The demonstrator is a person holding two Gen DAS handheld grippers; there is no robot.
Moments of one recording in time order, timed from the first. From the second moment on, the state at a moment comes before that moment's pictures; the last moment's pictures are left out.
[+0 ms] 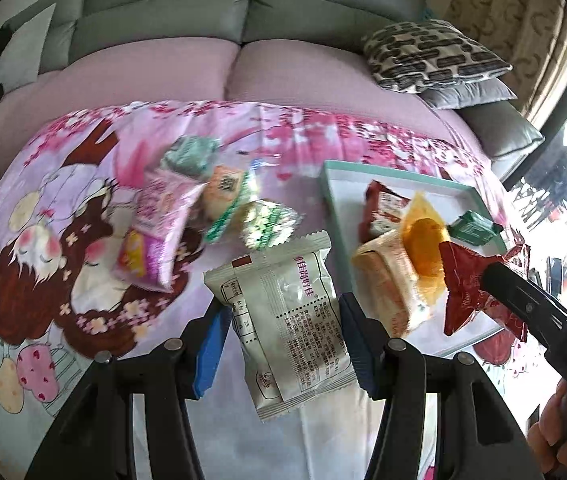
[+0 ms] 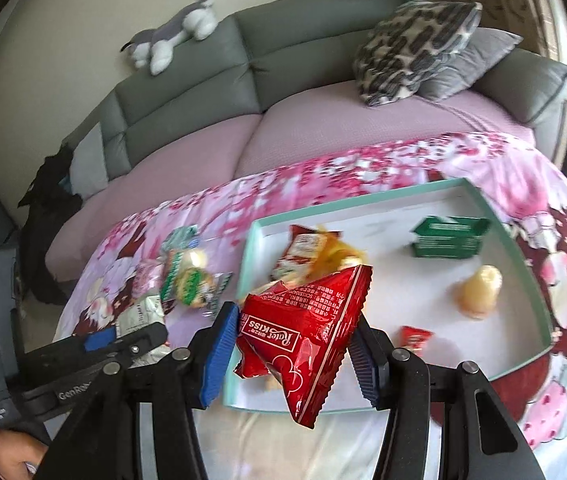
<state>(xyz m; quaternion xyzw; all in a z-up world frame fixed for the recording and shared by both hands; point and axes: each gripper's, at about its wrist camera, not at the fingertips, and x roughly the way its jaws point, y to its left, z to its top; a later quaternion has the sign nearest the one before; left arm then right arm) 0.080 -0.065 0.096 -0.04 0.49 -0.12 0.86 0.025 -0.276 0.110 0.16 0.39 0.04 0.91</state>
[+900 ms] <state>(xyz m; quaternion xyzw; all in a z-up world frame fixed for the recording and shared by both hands) 0.211 -0.157 0.061 0.03 0.50 -0.16 0.85 0.087 -0.350 0.065 0.15 0.42 -0.03 0.89</state>
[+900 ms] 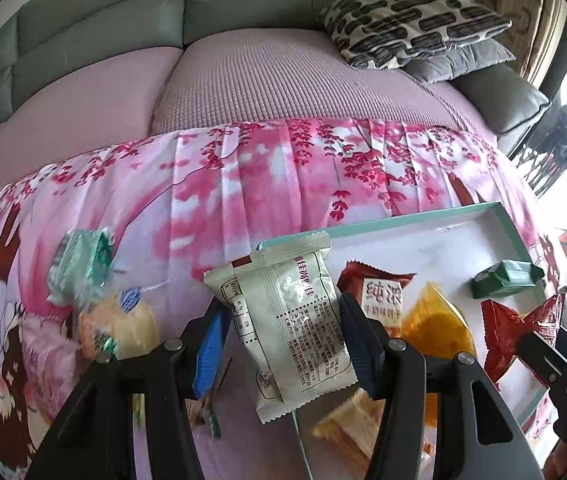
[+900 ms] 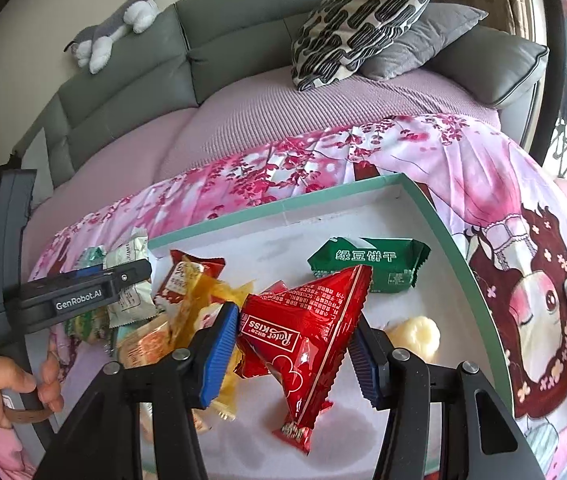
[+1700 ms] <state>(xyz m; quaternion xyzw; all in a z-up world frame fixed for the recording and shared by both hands) 0.226 -0.172 0.055 0.03 0.51 -0.17 0.84 0.103 -0.364 0.057 0.15 0.44 -0.05 0.89</state>
